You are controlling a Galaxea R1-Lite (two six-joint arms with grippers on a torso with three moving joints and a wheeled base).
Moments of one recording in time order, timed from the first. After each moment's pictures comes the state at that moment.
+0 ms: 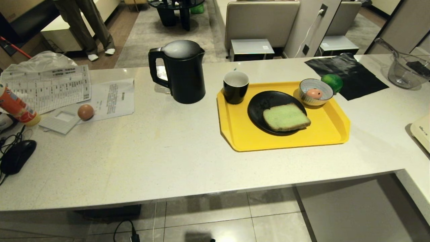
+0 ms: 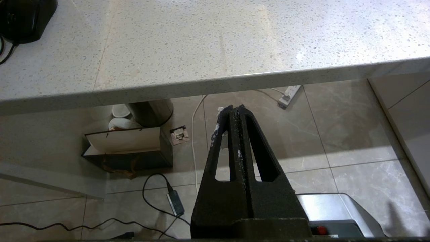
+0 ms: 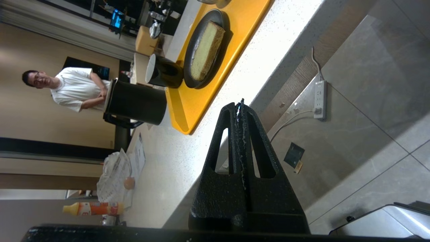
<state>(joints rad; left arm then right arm) 0.00 0.00 0.00 0.01 0.00 0.01 0.01 0.00 0.00 -0.11 -0.03 1.10</state>
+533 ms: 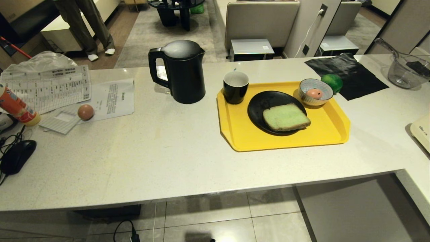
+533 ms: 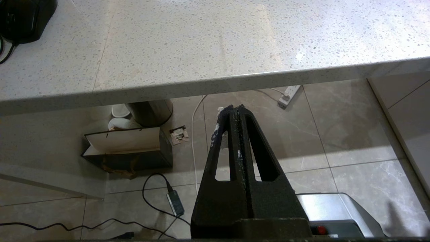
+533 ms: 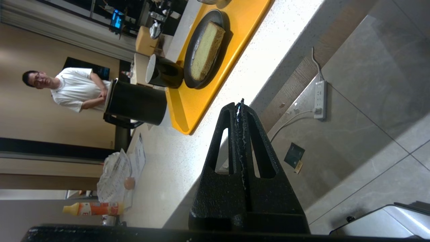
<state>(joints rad) 0.00 0.00 0.00 0.01 0.00 0.01 0.01 0.00 0.00 -0.11 -0.03 1.10</state>
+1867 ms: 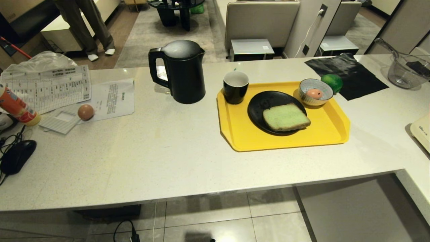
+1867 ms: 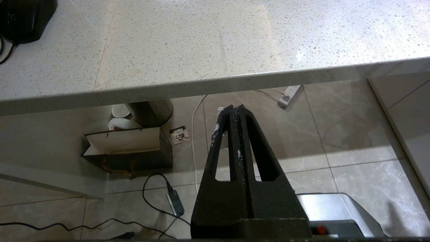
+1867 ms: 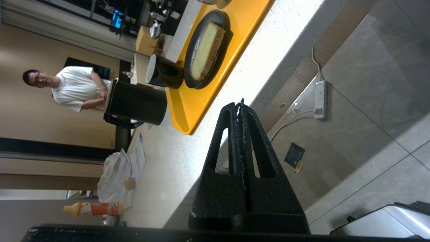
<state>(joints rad) 0.00 0.00 0.00 0.01 0.00 0.01 0.01 0.00 0.00 -0.11 -0.03 1.10</state>
